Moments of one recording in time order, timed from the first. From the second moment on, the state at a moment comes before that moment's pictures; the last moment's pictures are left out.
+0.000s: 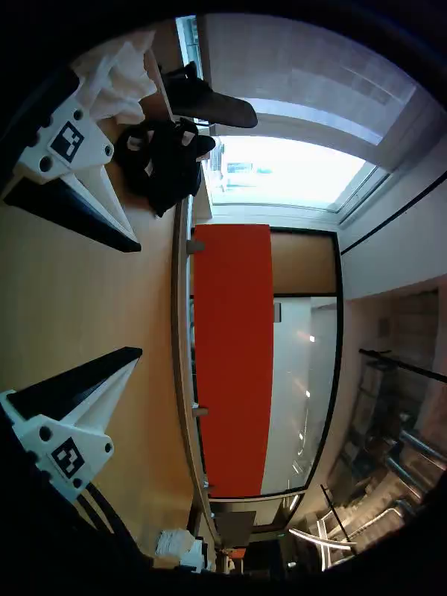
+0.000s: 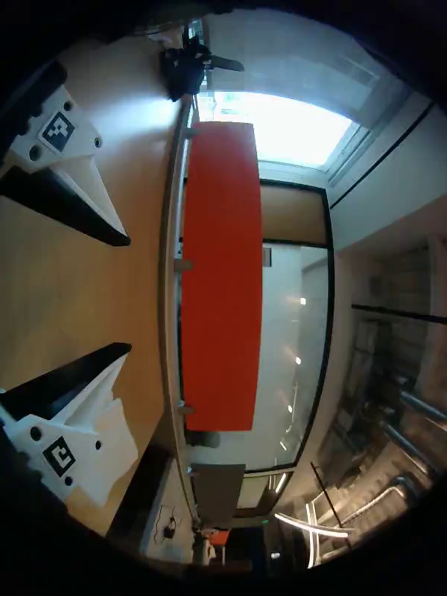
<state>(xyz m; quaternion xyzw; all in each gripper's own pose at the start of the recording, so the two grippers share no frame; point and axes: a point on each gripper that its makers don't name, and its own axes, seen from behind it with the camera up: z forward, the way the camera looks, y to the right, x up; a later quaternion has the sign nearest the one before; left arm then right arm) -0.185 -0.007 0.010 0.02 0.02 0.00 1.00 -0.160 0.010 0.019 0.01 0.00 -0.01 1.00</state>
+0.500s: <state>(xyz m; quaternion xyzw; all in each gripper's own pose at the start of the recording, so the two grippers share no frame) -0.185 -0.006 0.010 0.02 0.02 0.00 1.00 -0.170 0.006 0.016 0.01 0.00 0.00 1.00</state>
